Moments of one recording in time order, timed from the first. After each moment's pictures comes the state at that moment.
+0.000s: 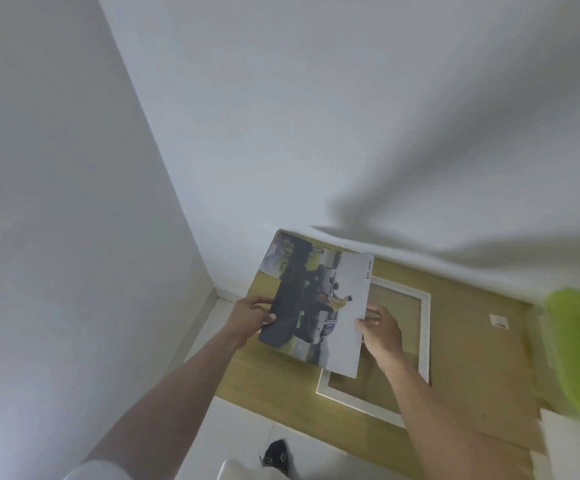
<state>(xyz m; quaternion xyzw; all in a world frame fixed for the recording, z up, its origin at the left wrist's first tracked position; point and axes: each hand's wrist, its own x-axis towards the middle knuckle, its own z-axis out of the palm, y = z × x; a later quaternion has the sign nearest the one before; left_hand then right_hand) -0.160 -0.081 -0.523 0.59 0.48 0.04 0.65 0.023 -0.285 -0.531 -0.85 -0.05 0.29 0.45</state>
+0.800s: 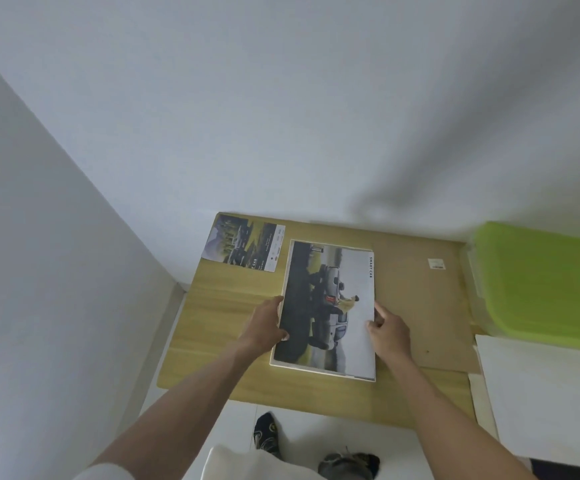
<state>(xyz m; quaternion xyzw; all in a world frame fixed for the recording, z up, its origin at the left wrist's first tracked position) -0.088 -0.199 -0.551 0.87 0.31 -0.11 0.38 0.053 -0.426 -0.562 -0.93 -0.07 0.21 0.30</state>
